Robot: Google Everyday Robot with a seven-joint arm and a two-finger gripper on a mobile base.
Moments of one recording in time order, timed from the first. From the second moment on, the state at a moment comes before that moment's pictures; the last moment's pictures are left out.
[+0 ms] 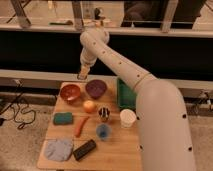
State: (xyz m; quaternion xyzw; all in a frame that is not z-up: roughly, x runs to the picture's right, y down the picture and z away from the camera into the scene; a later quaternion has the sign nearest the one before) arm -0.120 -0.125 0.823 -0.19 -0.16 0.05 0.97
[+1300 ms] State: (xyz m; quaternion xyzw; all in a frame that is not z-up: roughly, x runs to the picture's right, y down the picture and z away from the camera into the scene) arm -0.110 -0.135 0.827 -0.18 -0.16 0.06 0.97
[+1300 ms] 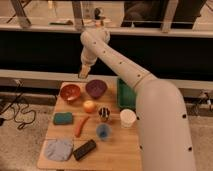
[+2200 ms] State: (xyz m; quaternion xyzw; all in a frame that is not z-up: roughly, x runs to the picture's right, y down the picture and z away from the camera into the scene) arm -0.075 -0.151 0.822 -0.16 -0.16 0.11 0.97
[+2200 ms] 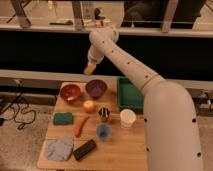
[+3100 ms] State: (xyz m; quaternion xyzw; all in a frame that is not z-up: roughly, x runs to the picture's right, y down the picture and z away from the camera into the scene) arm -0.061 -0.135 0.809 -0.16 -0.15 0.17 0.96
